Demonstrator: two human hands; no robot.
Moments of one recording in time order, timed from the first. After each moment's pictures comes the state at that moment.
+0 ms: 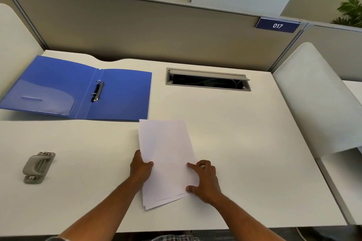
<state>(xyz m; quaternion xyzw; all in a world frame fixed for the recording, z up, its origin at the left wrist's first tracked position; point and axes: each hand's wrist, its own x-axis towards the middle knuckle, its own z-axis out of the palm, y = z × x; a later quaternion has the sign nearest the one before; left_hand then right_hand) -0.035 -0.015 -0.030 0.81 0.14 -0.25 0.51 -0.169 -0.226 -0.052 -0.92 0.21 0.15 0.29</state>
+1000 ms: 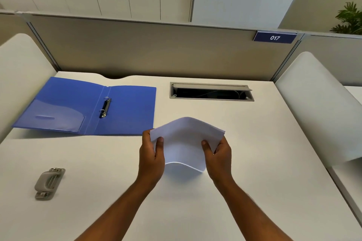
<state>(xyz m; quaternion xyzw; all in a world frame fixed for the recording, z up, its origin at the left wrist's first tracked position) -0.033 -0.043 0.093 0.76 -0.08 0.01 0.64 -0.103 -0.216 0.078 -0.73 0.27 -0.25 0.58</state>
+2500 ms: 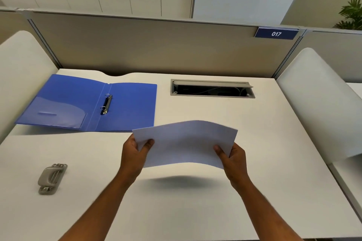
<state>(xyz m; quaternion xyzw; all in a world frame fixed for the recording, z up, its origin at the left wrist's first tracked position) -0.007 0.003 0.070 0.73 0.00 -0.08 0.67 -0.136 -0.261 0.057 -0.71 0.29 -0.19 0.61</state>
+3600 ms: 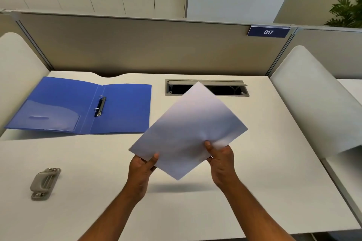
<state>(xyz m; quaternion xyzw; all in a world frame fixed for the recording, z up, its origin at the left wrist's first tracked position) -0.039 -0.012 0.029 0.56 0.05 -0.22 0.80 -0.120 -0.235 0.060 -0.49 0.29 -0.21 0.79</state>
